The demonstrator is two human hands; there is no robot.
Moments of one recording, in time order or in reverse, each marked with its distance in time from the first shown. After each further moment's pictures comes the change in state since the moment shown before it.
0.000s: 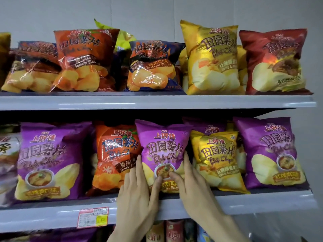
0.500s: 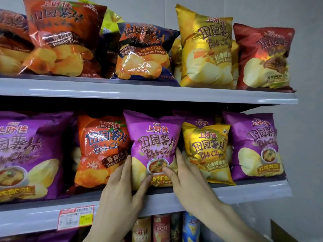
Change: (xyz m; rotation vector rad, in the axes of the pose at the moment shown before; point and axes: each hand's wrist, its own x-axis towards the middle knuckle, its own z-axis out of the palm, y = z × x) left_hand 0.002 -0.003 -0.023 -0.041 -0.116 -0.014; right_hand 0.002 -0.009 -0.019 -0.116 -0.046 0.000
